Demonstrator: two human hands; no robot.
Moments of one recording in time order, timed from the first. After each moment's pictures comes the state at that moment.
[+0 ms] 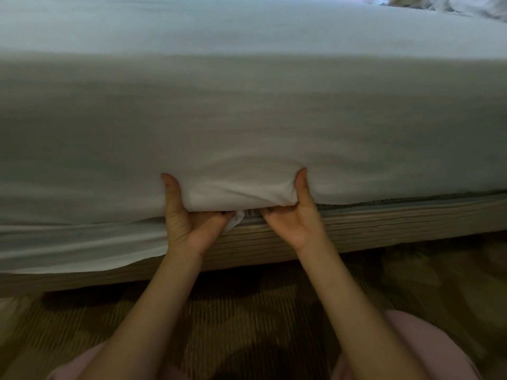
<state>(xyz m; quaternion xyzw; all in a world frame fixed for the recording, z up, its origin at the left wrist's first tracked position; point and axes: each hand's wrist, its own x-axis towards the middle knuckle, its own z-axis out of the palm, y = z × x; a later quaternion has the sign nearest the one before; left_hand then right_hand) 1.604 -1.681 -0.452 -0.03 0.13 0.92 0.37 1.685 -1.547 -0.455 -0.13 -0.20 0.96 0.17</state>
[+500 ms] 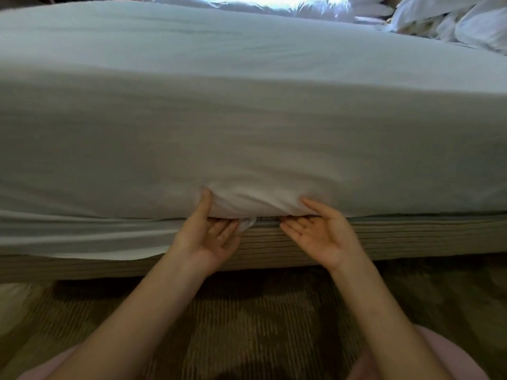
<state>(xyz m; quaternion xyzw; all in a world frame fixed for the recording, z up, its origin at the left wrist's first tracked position) 1.623 -1.704 -0.438 -0.17 0.41 0.80 0.40 1.721 -1.545 -0.438 -0.28 -0.25 0.92 0.12</state>
